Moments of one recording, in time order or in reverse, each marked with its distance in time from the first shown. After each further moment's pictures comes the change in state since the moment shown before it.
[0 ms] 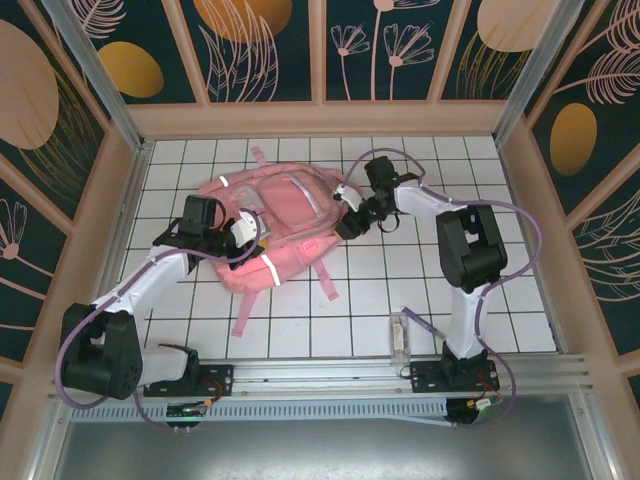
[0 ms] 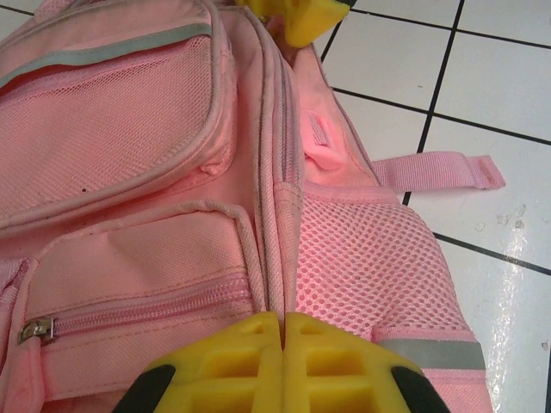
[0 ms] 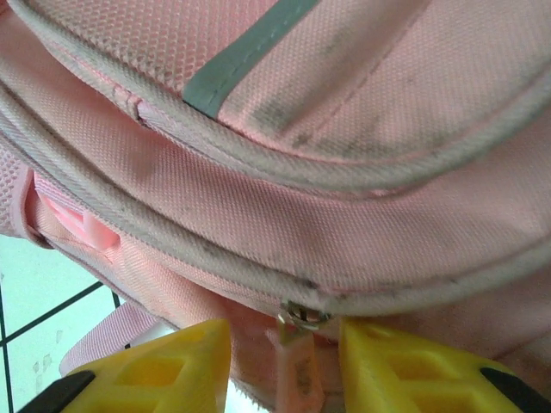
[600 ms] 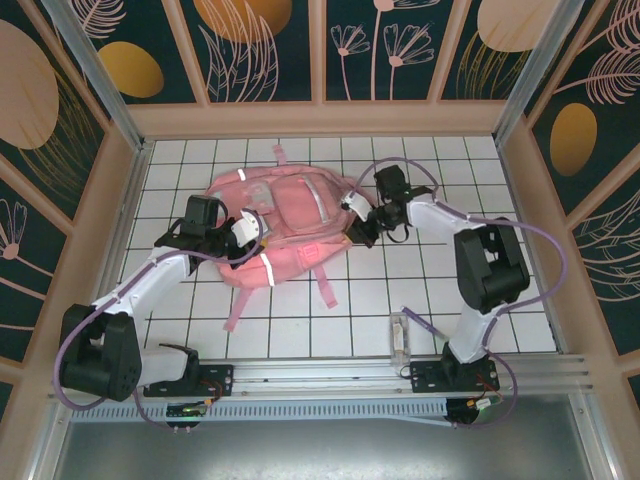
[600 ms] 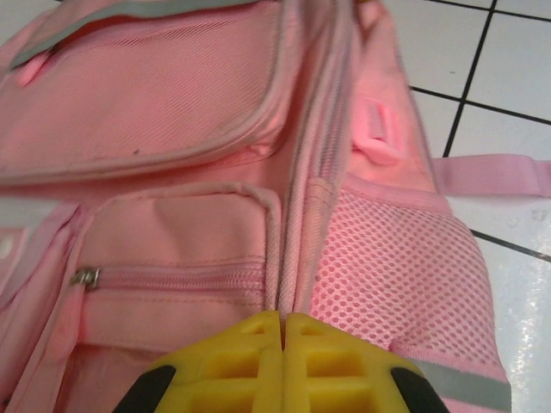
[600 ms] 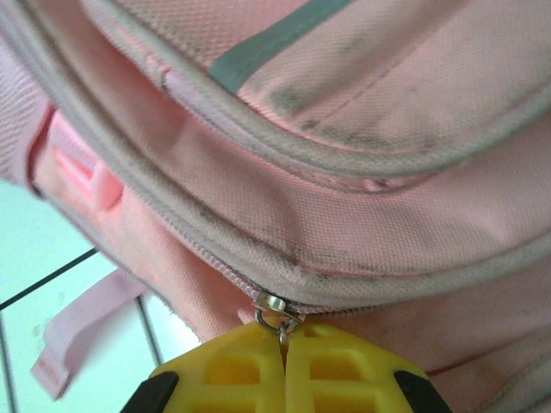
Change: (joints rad) left arm -0.013 0.000 -0.003 0.026 -0.094 -0.020; right arm -0.006 -0.221 -0.240 0.098 0.074 0.006
